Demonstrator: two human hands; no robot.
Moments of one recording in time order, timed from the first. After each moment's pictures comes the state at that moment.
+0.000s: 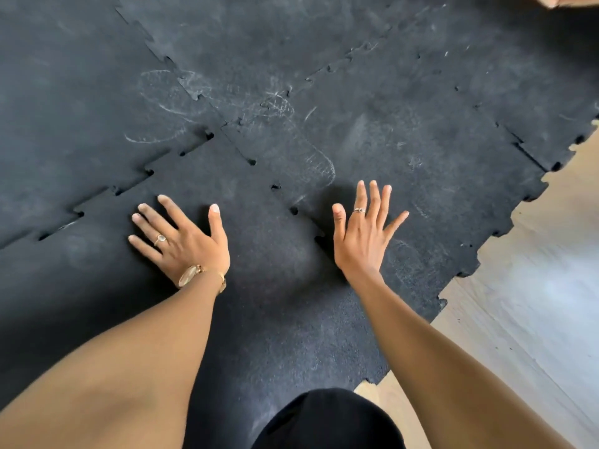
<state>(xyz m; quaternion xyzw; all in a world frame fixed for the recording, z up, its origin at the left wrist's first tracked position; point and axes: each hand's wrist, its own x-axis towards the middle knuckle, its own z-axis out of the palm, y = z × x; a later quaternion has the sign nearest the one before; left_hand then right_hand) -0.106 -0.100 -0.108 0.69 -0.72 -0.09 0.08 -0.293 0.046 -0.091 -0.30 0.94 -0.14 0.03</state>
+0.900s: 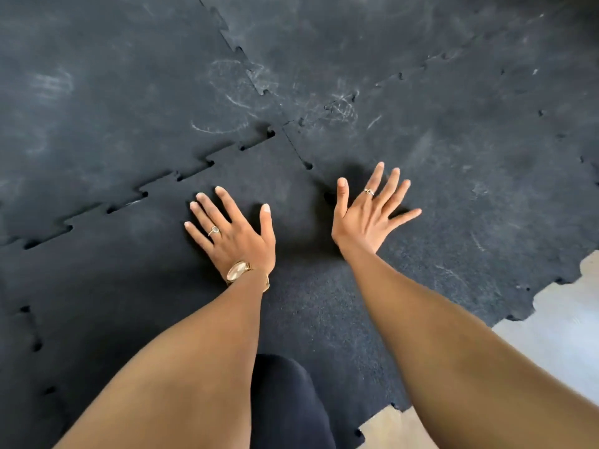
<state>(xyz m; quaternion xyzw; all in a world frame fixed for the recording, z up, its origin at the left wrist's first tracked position) -0.111 -0.099 -0.102 0.70 -0.71 -0.07 0.06 -0.269 -0.054 -0.100 -0.25 0.96 -0.10 0.05</state>
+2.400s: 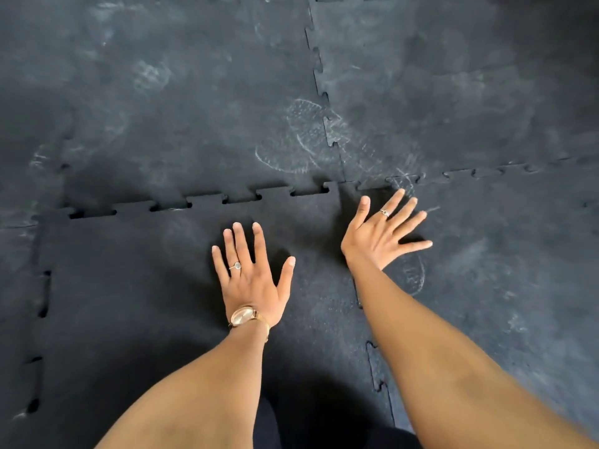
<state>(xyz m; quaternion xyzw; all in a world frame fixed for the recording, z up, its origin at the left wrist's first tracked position) -0.111 -0.103 -0.096 0.71 -0.70 -0.07 -0.01 -0.291 -0.165 -0.100 -0.31 0.95 -0.07 0.08</state>
